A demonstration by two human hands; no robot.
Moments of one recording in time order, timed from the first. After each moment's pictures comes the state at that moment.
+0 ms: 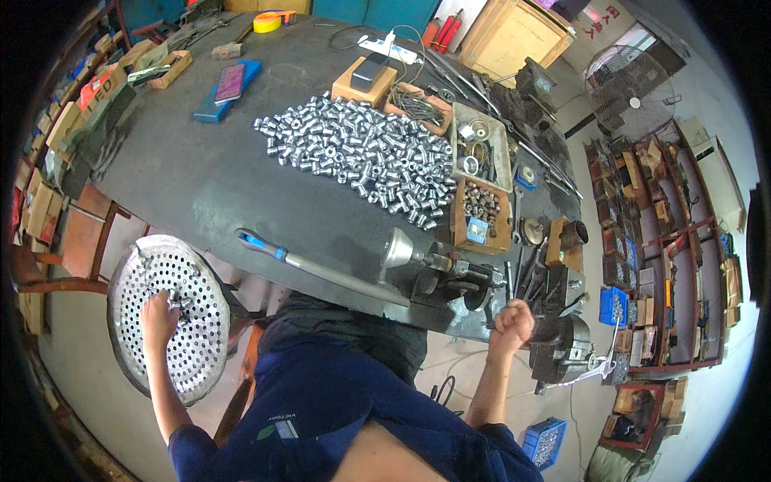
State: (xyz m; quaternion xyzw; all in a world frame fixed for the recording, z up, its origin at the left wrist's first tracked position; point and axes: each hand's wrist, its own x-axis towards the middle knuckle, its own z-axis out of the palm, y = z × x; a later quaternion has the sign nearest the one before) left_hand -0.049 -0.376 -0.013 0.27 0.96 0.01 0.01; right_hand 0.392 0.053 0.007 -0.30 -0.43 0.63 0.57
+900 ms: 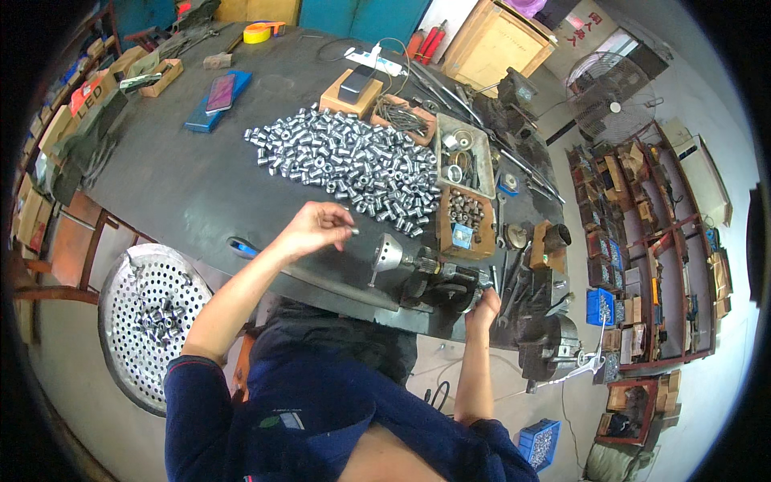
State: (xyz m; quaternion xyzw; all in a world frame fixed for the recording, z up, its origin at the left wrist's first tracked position) left_hand 0.012 -0.065 0.020 0.42 0.51 0.58 0.48; right_hand 0.360 0.094 -0.045 -0.46 -0.36 0.61 0.54
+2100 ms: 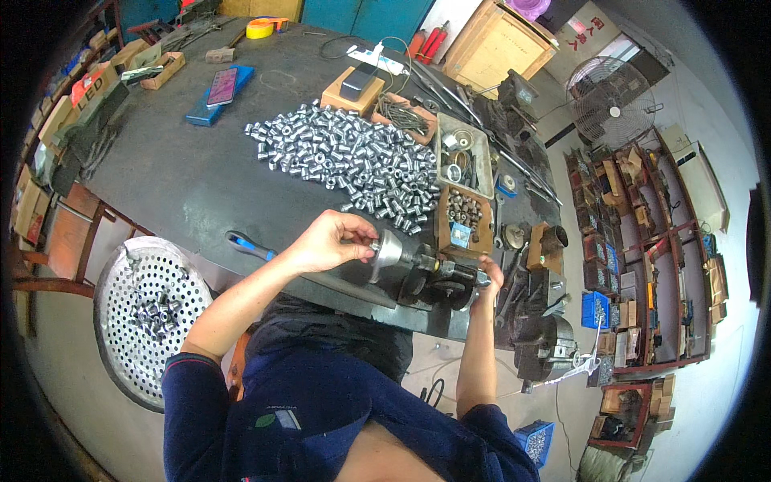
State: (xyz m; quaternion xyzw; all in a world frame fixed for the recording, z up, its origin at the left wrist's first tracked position) left_hand 0.049 -0.071 0.052 0.49 0.45 0.58 0.48; right_hand 0.367 0.172 -0.075 -0.41 -0.49 0.58 0.51
